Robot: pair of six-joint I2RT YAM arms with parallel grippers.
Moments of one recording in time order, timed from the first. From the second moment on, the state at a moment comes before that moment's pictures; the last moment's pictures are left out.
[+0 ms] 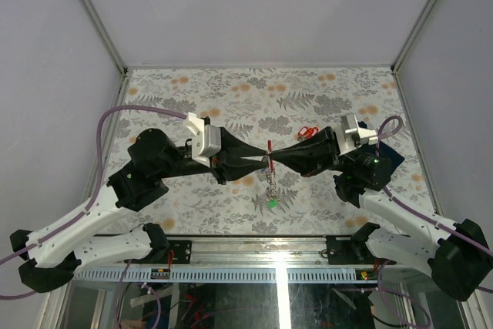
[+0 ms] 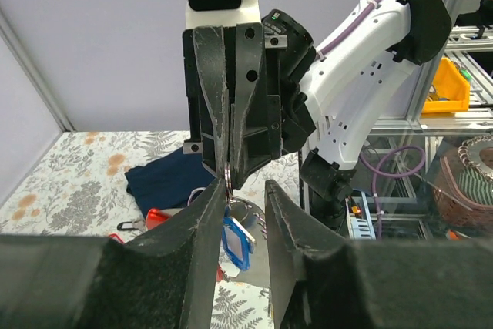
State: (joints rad) left arm -0.98 0.90 1.09 0.01 0.51 -0.02; right arm 0.67 1.02 0.59 1.36 -0.78 0.71
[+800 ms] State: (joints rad) left arm -0.98 0.99 1.26 -0.20 0.49 0.02; right arm 0.67 0.91 0.59 1.19 -0.77 0.58
